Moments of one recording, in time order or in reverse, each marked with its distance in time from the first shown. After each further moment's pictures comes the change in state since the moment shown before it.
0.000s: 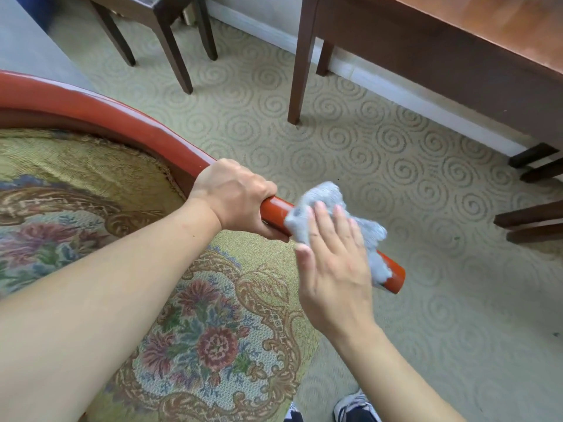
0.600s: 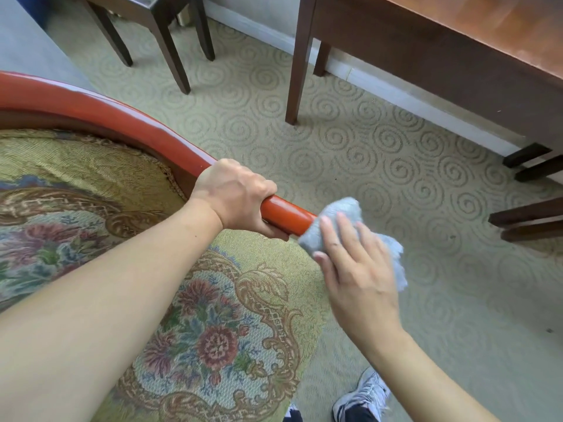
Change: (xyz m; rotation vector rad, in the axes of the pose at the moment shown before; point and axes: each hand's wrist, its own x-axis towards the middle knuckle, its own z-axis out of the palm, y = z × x) left_hand -0.001 0.001 0.002 -0.011 0.055 -0.004; right_hand -0.017 0.037 -0.007 -0.144 0.035 -0.070
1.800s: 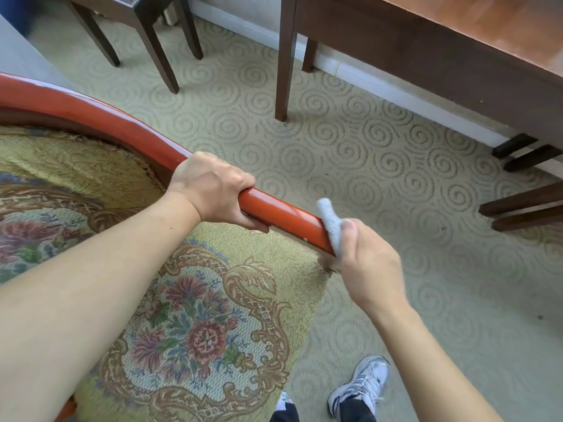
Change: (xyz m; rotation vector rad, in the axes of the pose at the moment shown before) left_hand 0.001 0.002 -0.005 -0.005 -0.028 -0.041; right_hand 0.004 0.034 -0.013 0.266 -0.225 0.417
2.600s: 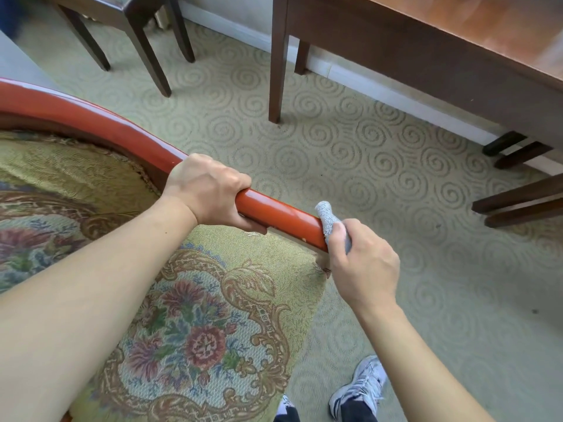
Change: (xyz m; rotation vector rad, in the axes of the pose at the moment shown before) left_hand -0.001 -0.002 0.004 -0.002 0.015 -0.016; right_hand 0.001 -0.005 0.011 -0.061 0.209 0.070
